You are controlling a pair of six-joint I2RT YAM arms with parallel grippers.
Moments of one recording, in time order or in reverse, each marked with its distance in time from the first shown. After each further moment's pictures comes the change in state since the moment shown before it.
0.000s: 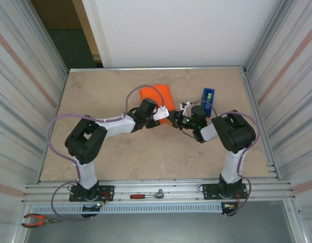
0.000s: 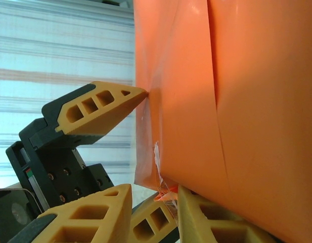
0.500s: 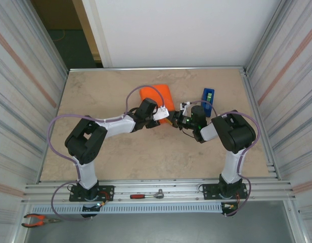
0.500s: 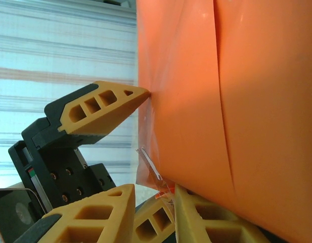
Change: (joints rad) left arm 0.000 0.000 0.000 0.000 -0.001 0.002; right arm 0.001 0.000 0.000 0.007 0.000 0.000
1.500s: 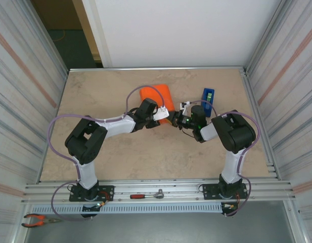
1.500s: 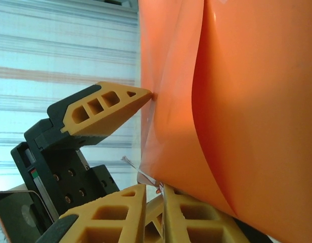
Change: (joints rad) left arm -0.002 0.000 0.000 -0.001 -0.008 0.001; right arm 0.001 0.000 0.006 -0.003 0.000 -0.002
